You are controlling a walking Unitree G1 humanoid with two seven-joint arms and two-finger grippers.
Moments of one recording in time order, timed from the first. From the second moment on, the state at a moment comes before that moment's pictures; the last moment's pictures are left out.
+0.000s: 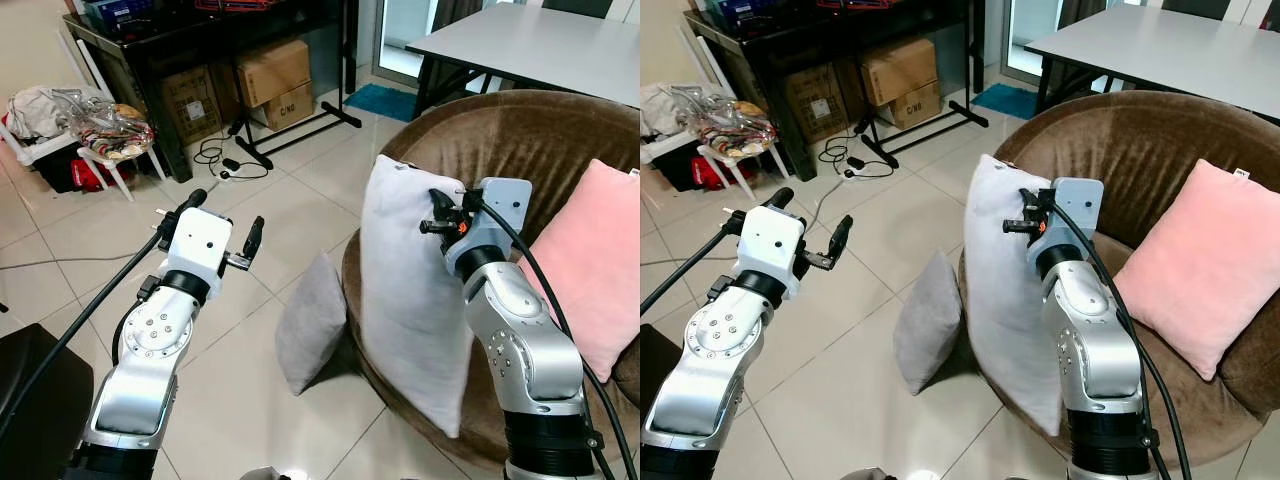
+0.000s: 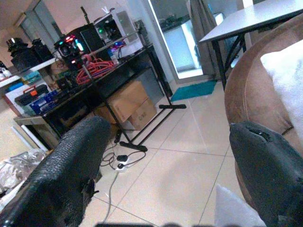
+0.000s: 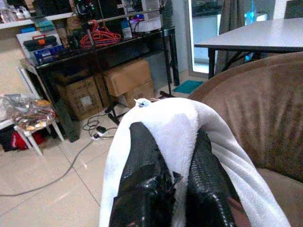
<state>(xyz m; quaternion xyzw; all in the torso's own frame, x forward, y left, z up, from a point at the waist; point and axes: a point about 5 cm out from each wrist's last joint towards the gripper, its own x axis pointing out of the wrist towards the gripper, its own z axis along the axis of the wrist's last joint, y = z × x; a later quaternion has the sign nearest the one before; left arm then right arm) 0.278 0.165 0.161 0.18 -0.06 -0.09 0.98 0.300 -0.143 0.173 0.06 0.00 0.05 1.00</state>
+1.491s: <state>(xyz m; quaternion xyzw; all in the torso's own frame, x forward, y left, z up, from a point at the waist) 0.277 0.157 0.158 0.15 -0.07 -0.11 0.98 0.301 -0.139 0.165 0.06 0.02 0.07 1.00</state>
